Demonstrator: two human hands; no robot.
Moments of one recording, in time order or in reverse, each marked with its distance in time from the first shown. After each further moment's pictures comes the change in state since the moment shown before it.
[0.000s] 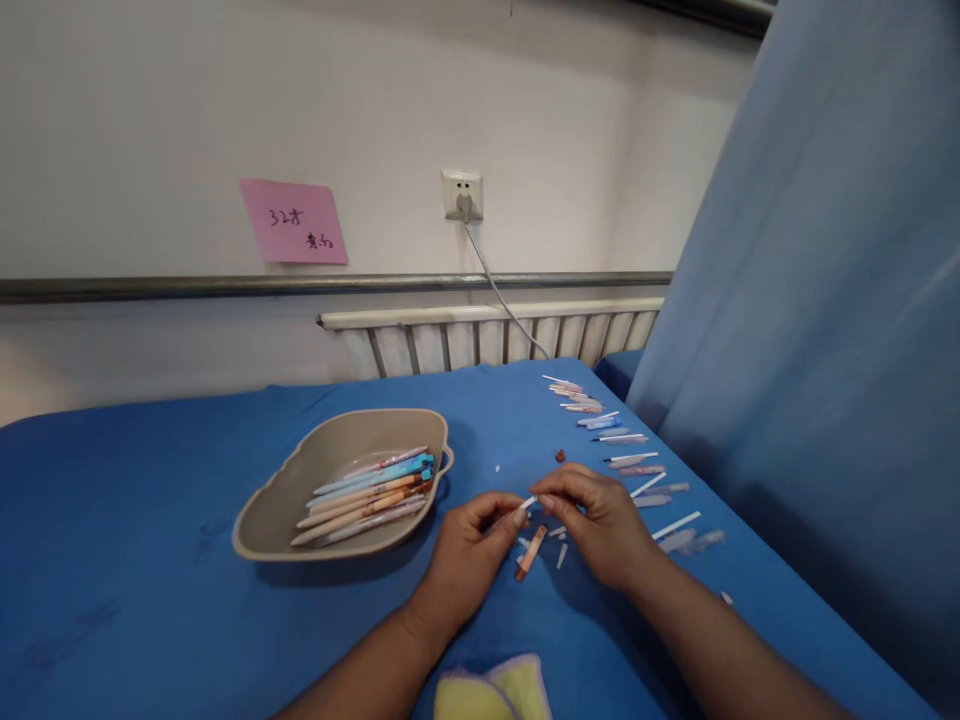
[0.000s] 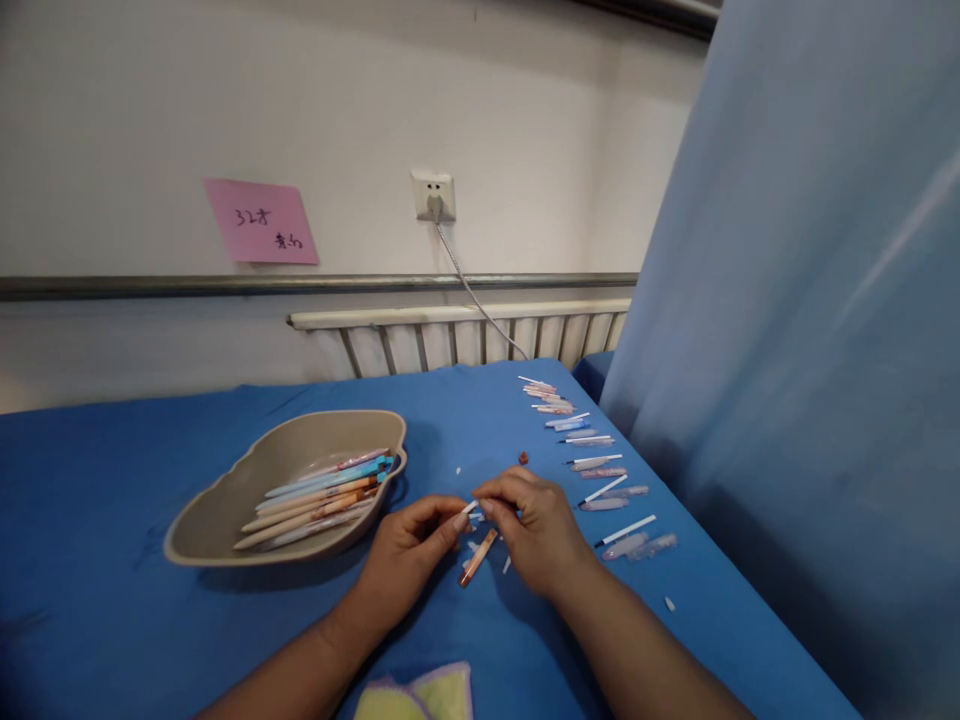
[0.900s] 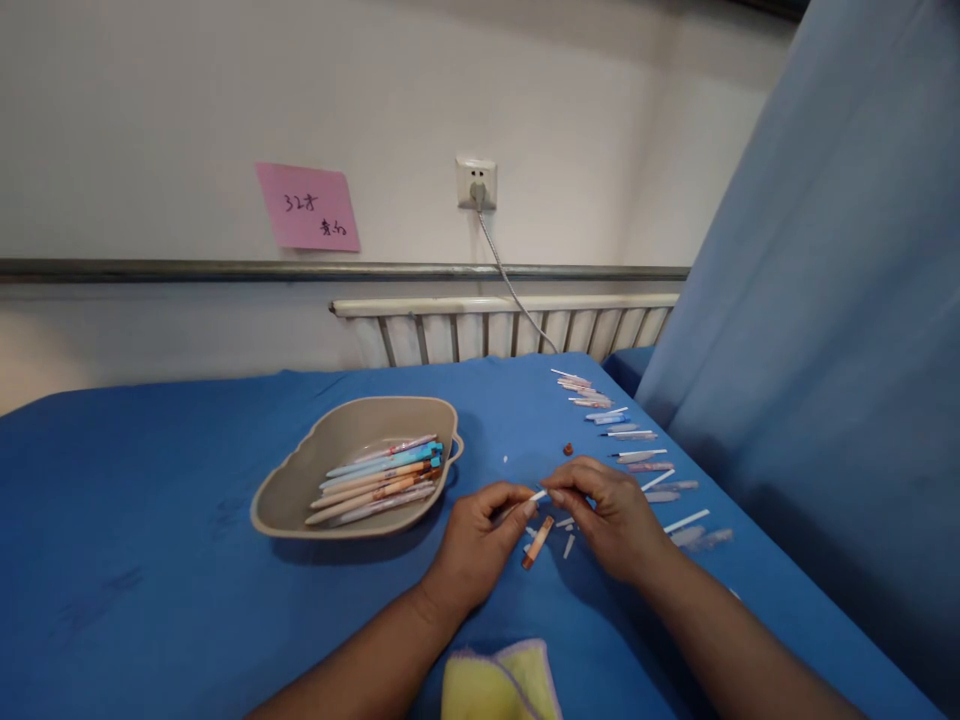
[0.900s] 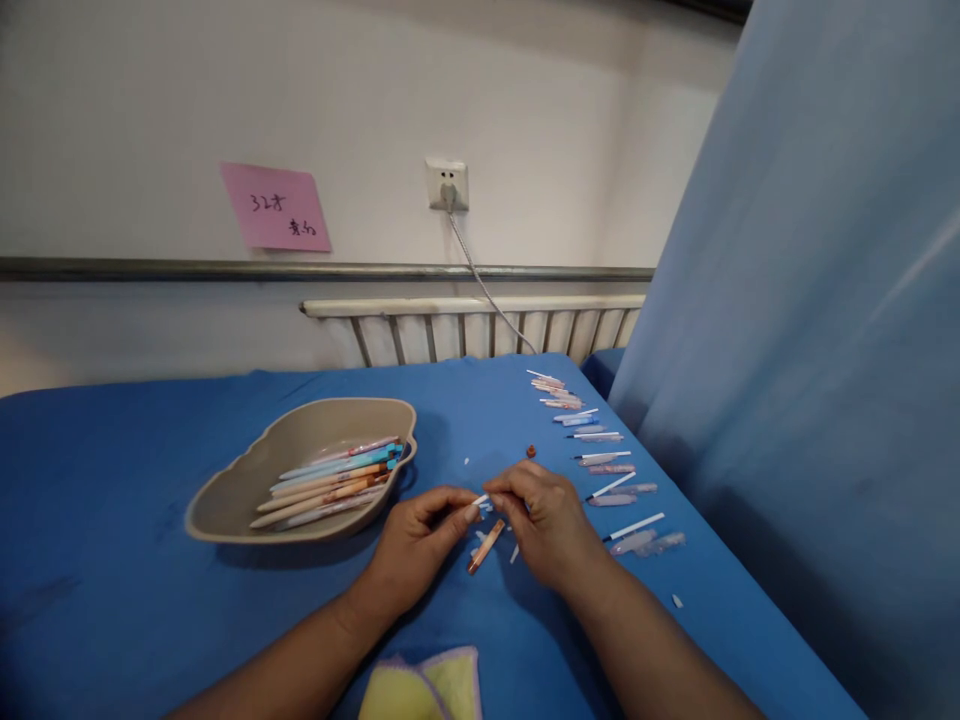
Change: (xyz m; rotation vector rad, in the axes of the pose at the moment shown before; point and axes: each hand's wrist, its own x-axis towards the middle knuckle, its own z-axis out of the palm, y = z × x) left_hand -0.002 0.003 0.001 0.068 -0.010 0.054; right_hand -0.003 0.001 -0.003 -0.119 -0.037 -0.073
